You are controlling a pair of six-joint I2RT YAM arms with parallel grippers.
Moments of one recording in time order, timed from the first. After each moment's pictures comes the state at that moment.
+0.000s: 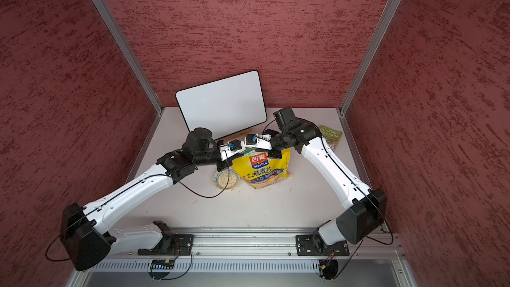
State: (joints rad) left arm -0.67 1.25 1.05 -0.34 0.40 0.57; right arm 0.50 1.48 1.50 -0.96 -0.55 -1.06
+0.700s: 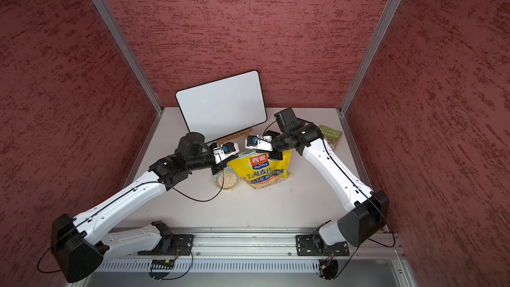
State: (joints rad) left arm -0.64 1.15 0.96 -0.32 0.36 0.55; right arm 0.50 1.46 1.49 -0.97 -0.55 -1.06
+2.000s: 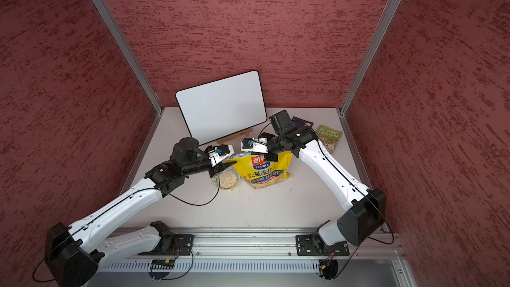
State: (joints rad) left arm -0.61 1.07 0.85 -0.22 0.37 0.50; right arm 0.53 1.47 1.45 -0.90 -0.56 -1.04
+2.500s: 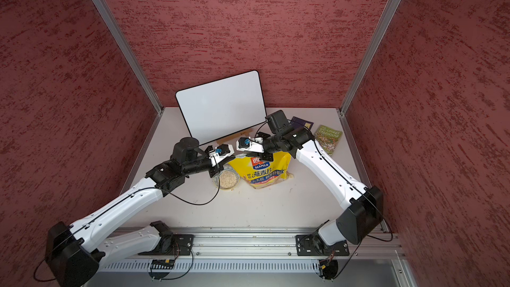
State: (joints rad) left arm -0.61 1.08 0.85 -0.22 0.39 0.49; right arm 0.58 1.49 1.45 -0.83 -0.60 -1.00
